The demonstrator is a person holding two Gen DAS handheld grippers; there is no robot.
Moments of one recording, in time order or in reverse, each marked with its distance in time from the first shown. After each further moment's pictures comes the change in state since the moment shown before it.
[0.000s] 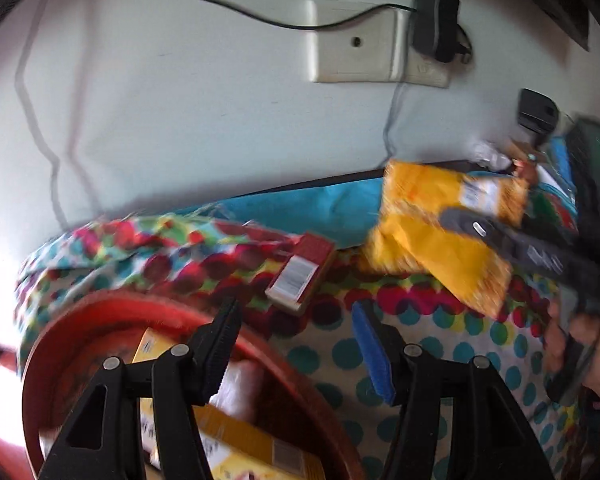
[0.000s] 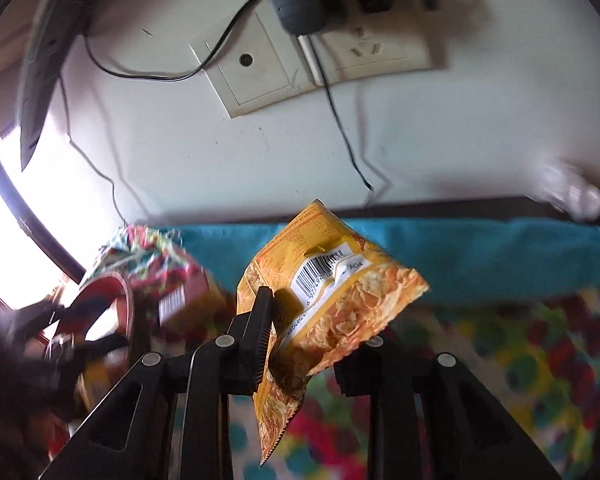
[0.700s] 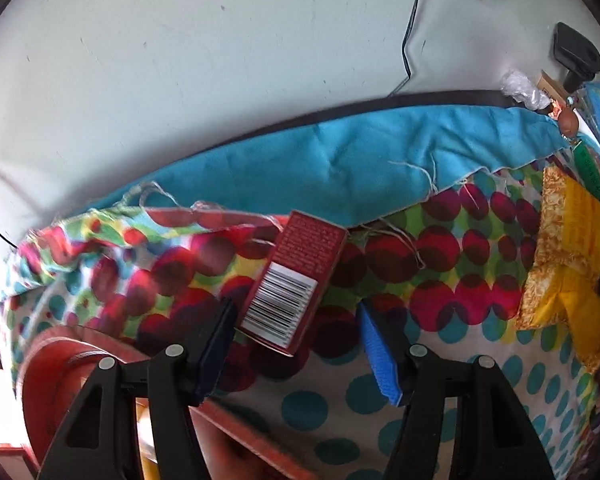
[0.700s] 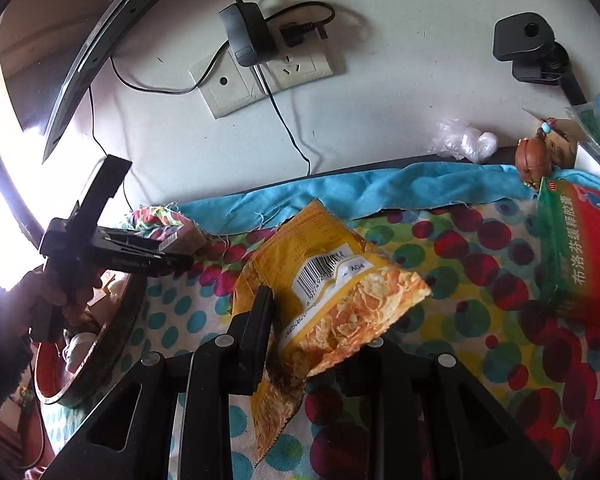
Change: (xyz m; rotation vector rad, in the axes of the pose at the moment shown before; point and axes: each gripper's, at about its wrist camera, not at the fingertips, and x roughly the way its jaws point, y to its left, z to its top) left arm 0.083 -0.008 0.020 0.055 0.264 0.016; right arm -0.072 -0.051 -0.057 0.025 -0.067 -0.027
